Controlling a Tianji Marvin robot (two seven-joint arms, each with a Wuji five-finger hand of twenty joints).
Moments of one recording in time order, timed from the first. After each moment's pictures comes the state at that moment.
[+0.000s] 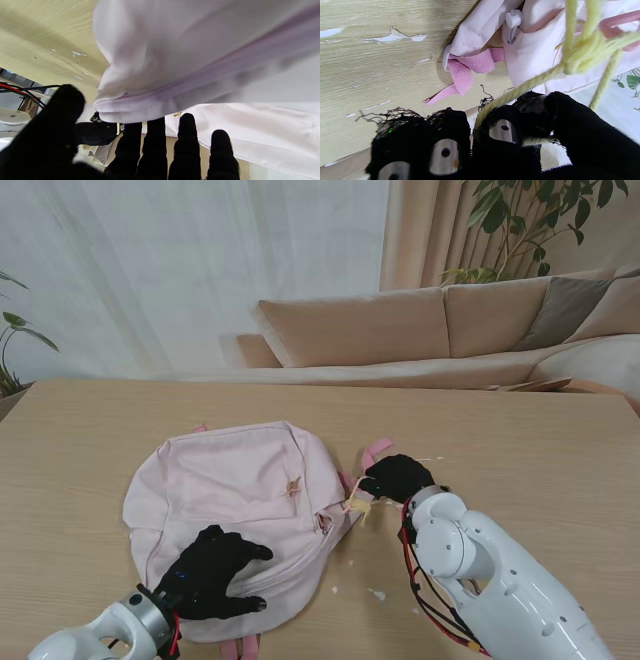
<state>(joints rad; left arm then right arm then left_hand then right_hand) 2.11 -1.03 -1.40 -2.07 1.02 -0.18 -0.13 -1.47 -1.10 1.05 -1.61 -0.67 0.30 0.05 0.53 -0.34 0.53 -0.08 0.30 0.14 0.50 0.43 0.45 0.12 0.40 0.50 0.28 0.21 0.34 0.63 0.00 0.28 0.33 0.66 0.29 -0.39 0.92 0.05 1.19 -0.37 1.32 1.43 1.39 -0.20 1.34 0.90 1.28 0.06 1.66 0.92 1.18 0.23 1.78 1.08</state>
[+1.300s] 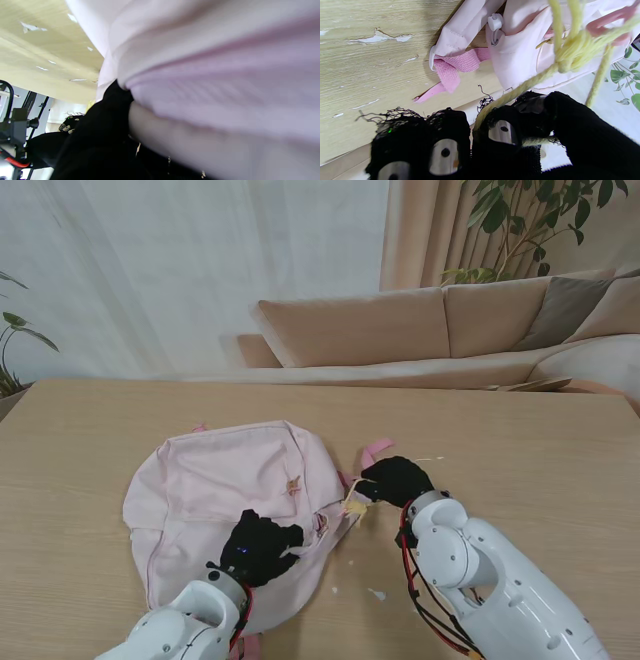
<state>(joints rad) 1.79 -1.06 -0.99 -1.91 1.11 0.23 -0.04 -1.52 -1.10 1.07 -1.65 -0.66 0.26 0.03 1.07 -0.31 0.34 -0.11 0.61 0.06 0.86 1.04 0.92 0.14 0.98 1.05 0.55 0.26 1.07 1.02 0.07 0.27 0.95 0.87 0.29 -0.39 0.92 0.05 1.19 -0.37 1.32 1.43 1.39 -0.20 1.35 0.90 1.28 0.06 1.66 0.92 1.18 0.23 1.78 1.08</state>
